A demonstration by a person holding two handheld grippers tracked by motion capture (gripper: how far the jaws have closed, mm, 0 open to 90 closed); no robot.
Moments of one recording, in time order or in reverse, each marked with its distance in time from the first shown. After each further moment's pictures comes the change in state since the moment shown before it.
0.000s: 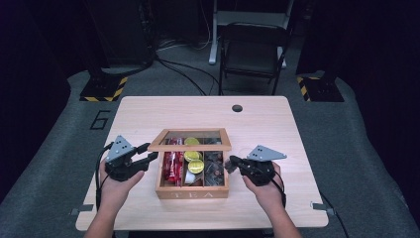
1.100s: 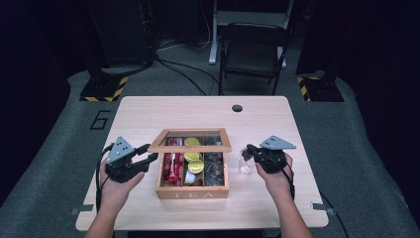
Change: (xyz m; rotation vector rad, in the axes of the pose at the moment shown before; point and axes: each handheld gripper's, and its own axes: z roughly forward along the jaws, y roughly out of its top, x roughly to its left) left arm -0.003 -0.002 0.000 0.002 0.008 0.005; right arm -0.052 -0.010 0.004 0.039 -0.197 0.031
